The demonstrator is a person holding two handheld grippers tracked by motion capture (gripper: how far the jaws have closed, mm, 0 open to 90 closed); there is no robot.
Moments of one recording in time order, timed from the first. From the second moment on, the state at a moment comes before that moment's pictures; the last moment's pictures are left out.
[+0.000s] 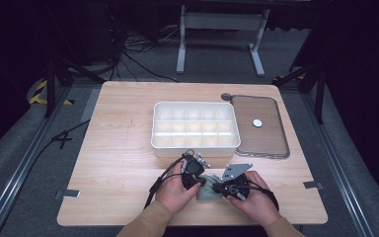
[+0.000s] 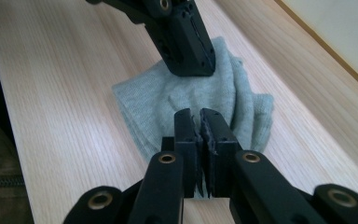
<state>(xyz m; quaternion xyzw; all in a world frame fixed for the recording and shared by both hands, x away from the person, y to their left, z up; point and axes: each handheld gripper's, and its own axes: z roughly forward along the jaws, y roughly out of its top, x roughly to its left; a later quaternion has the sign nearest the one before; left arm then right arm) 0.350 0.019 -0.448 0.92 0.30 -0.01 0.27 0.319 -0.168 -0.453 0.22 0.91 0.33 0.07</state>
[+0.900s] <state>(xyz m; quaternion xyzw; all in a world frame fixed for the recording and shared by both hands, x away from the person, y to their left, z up) 0.348 0.053 -0.438 0.93 0.27 -0.01 0.24 0.321 -0.168 -0.456 0.24 0.92 0.32 0.06</state>
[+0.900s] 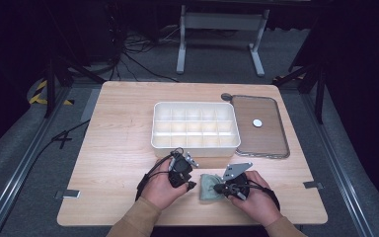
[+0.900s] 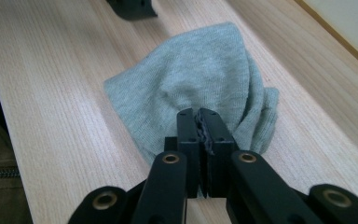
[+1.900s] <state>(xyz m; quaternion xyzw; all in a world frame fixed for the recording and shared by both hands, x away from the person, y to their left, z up) 0.340 0.032 -0.455 0.95 0.19 0.01 0.26 0.323 -0.170 -0.458 0.23 0.92 0.32 0.04</state>
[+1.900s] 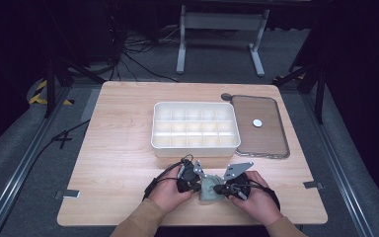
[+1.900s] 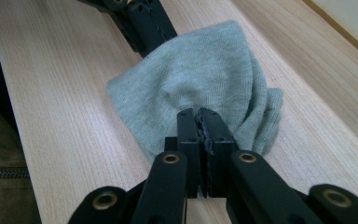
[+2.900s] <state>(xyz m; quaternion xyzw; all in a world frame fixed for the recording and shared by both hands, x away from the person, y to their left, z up) 0.328 0.024 -0.440 0.95 0.11 0.06 0.29 0.323 -0.167 -0.460 0.25 0.91 0.34 0.03</state>
